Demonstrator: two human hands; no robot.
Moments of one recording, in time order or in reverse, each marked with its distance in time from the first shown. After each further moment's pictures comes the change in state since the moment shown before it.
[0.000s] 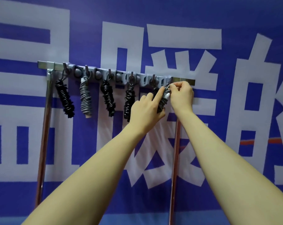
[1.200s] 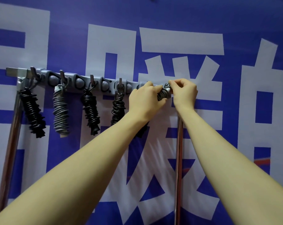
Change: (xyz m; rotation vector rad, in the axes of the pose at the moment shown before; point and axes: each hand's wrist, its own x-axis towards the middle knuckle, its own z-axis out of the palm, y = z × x) left_hand 0.083 -0.014 0.046 -0.132 -0.007 -0.110; right_hand 0.091 0.053 0.034 0.083 0.103 -0.158
